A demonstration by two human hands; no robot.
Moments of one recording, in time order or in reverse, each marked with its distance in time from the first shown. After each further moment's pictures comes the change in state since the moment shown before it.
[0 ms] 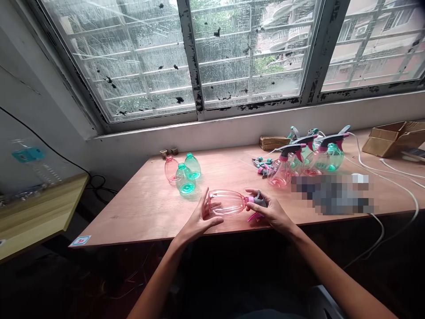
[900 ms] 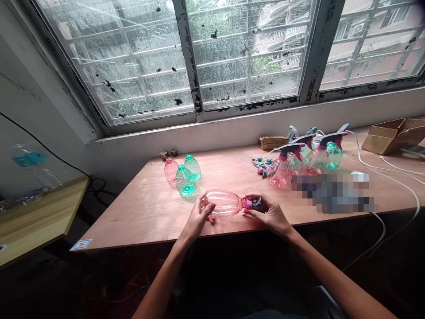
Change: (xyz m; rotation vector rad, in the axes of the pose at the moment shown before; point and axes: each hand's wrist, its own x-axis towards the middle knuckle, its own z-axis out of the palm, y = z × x) left_hand 0.007 0.001 0.004 0.046 0.214 -0.027; right_hand -0.001 0.015 0.005 -0.230 0.075 -0.349
